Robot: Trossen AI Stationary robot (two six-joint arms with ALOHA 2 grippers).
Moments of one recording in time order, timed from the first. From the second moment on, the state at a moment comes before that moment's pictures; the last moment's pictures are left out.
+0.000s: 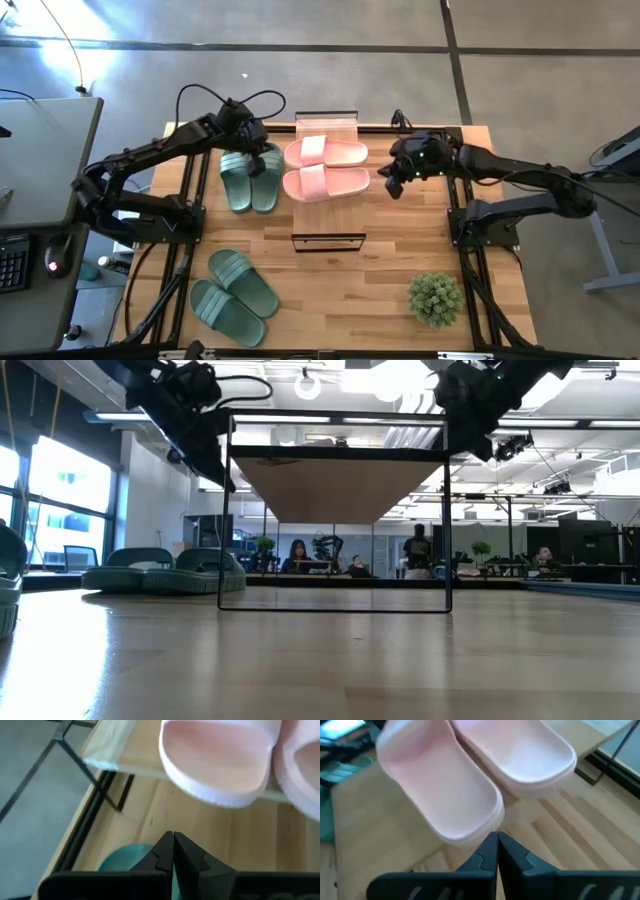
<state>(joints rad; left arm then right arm) 0.83 1.21 0.91 -0.53 0.22 0.39 -0.35 1.05 0.89 -0.53 -0.06 0.27</state>
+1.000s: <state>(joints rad) 0.65 1.24 0.91 -0.82 -0.06 0.75 -0.44 1.05 0.89 -0.49 -0.08 0.08</state>
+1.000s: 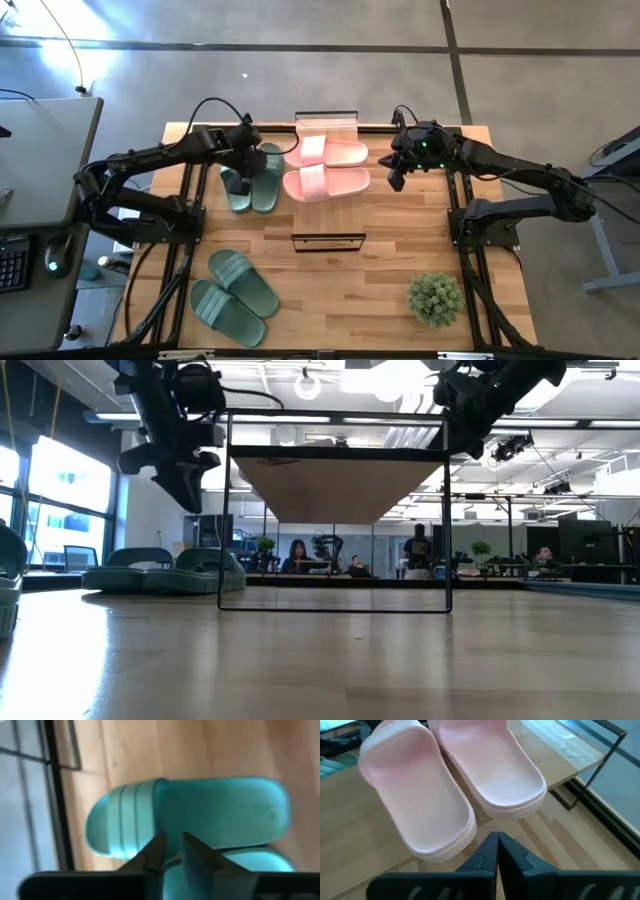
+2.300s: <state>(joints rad) 0.63 1.24 0.60 -0.41 -0.29 0.52 -0.44 1.05 0.89 -0.49 -0.06 0.02</state>
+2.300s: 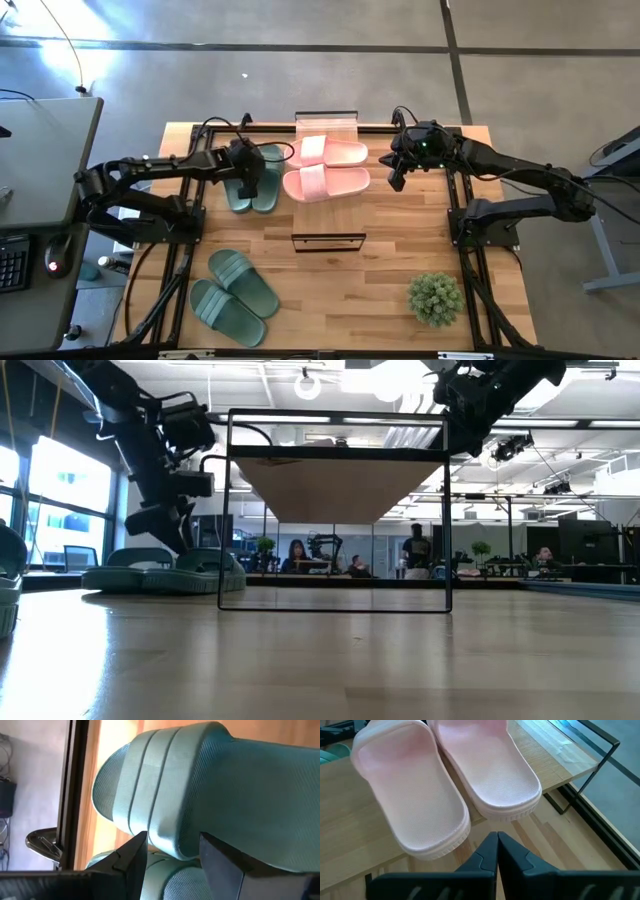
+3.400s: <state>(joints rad) 0.63 1.32 0.53 -0.22 -0.37 0.46 -0.44 1.05 0.89 -0.49 -0.03 0.03</state>
